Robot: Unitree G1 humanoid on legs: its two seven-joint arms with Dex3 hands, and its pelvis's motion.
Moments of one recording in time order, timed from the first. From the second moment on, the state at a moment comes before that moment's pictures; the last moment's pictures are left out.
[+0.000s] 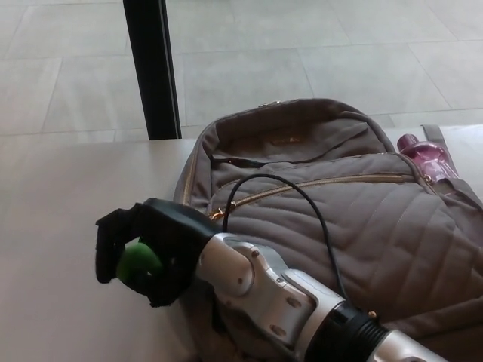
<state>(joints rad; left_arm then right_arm) -0.01 0.43 0.13 1.17 -0.12 -0.31 -0.40 -0.85 0.10 0.74 0.64 -0.24 0.03 0.06</state>
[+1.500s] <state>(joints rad) 0.08 0.46 0.13 1.16 -0.09 -0.30 -0.40 -1.14 -0.61 0.36 0.19 -0.41 0.30 0.58</state>
